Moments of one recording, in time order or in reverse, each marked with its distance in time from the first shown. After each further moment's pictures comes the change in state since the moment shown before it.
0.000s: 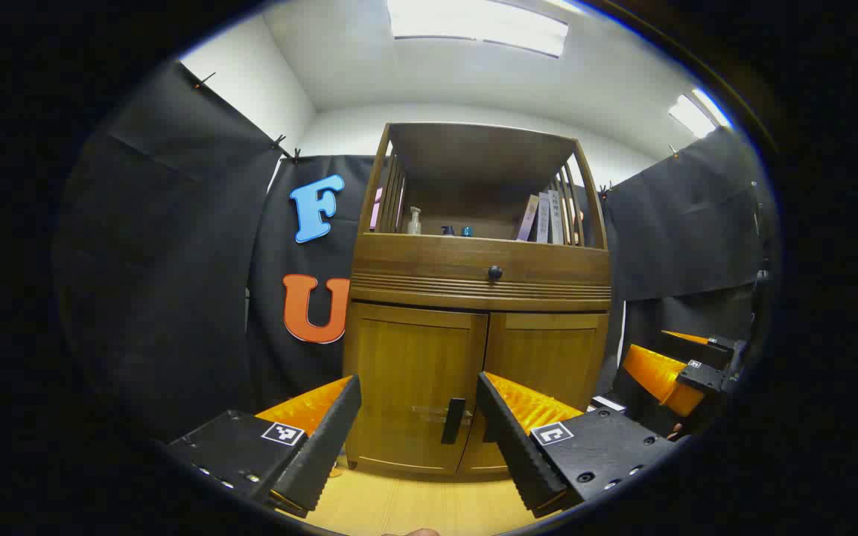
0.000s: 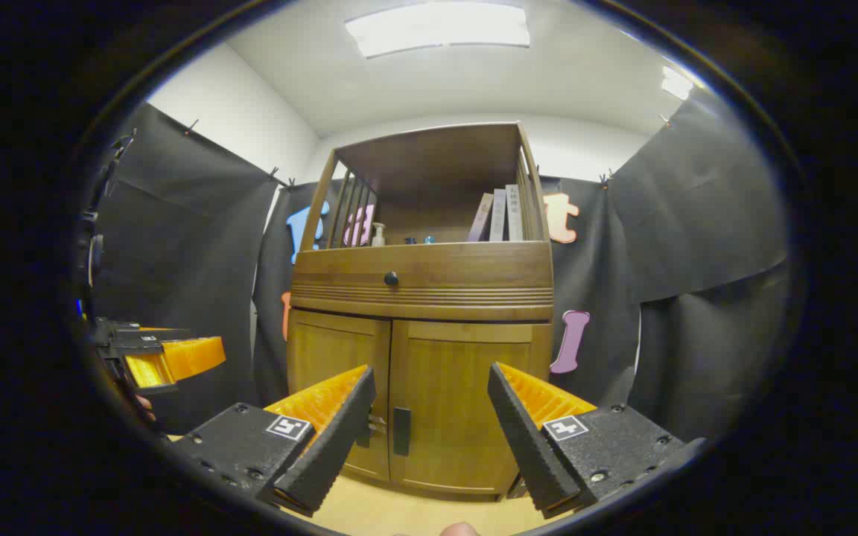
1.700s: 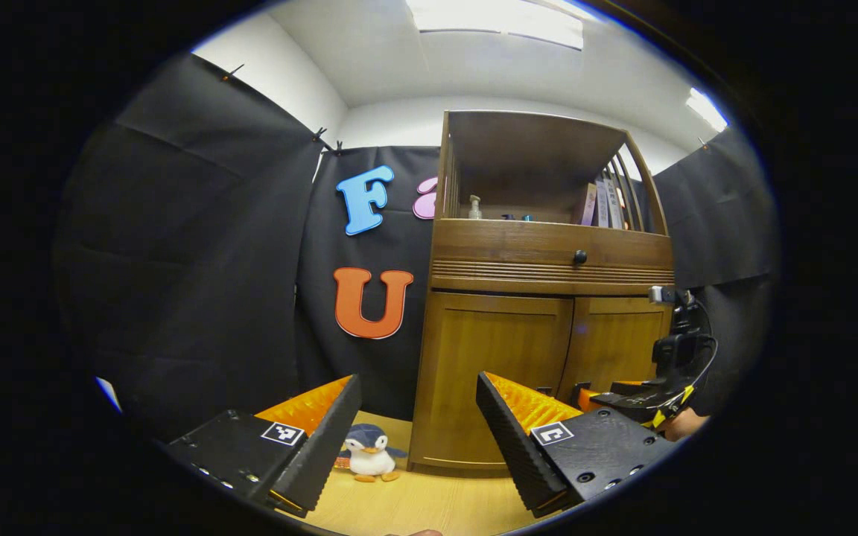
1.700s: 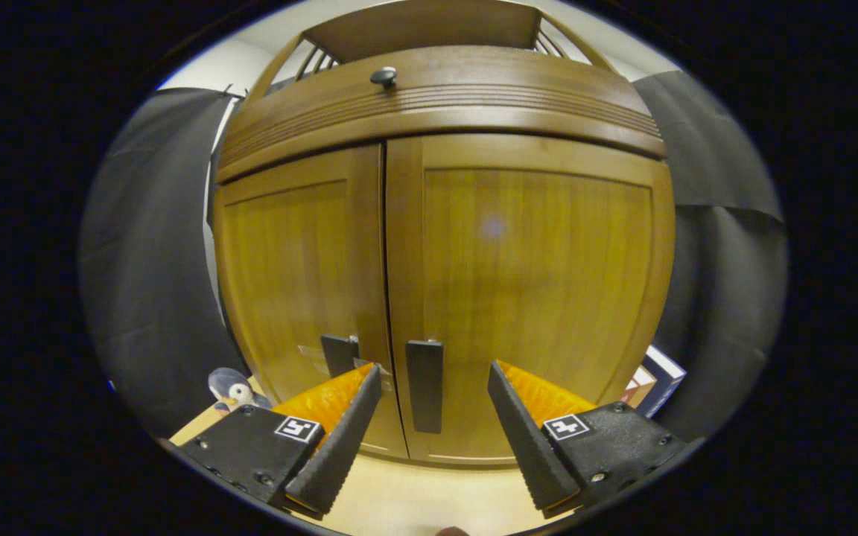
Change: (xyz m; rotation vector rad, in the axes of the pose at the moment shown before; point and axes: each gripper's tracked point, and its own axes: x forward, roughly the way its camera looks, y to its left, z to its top) left arm 0.005 0.111 -0.021 0.018 0.027 0.148; right arm 0.172 0.032 -0.198 0.062 0.455 -0.112
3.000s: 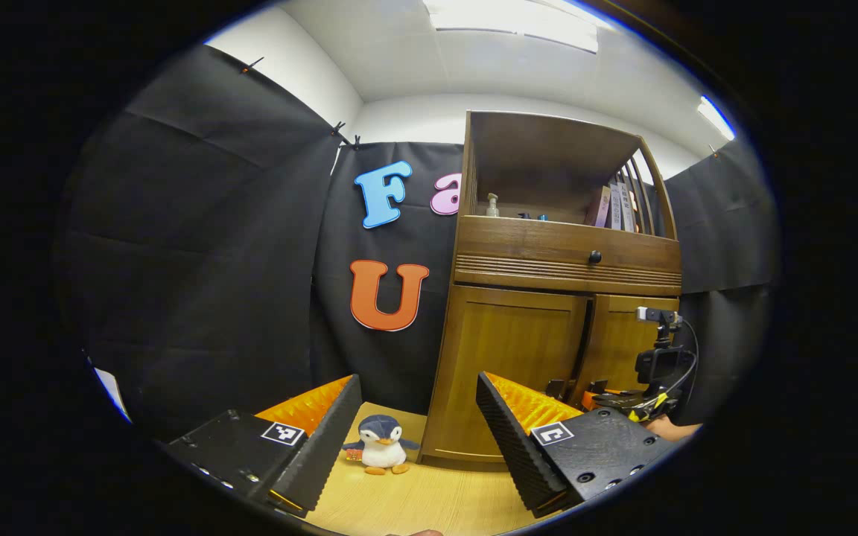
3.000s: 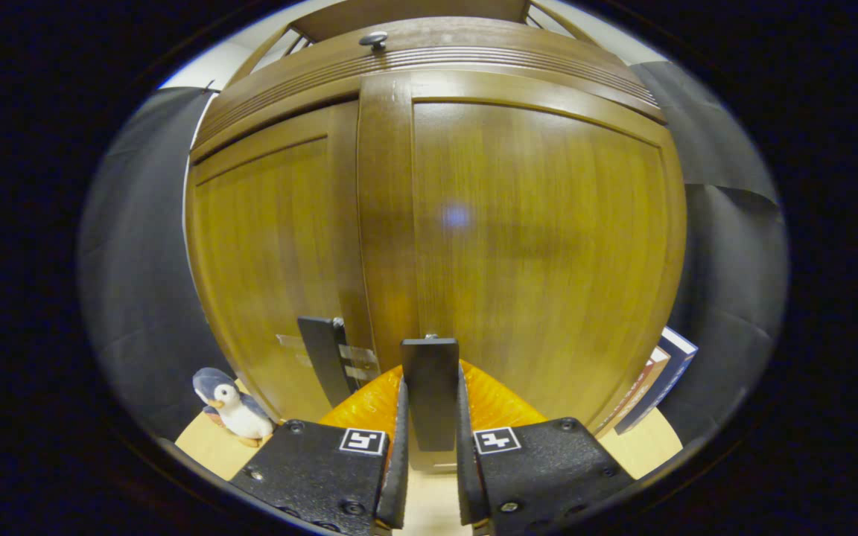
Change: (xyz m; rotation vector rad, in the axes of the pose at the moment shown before) left arm -0.019 0.021 -0.009 -0.026 0.026 0.026; right arm 0.006 0.004 -0.025 0.046 0.027 -0.035
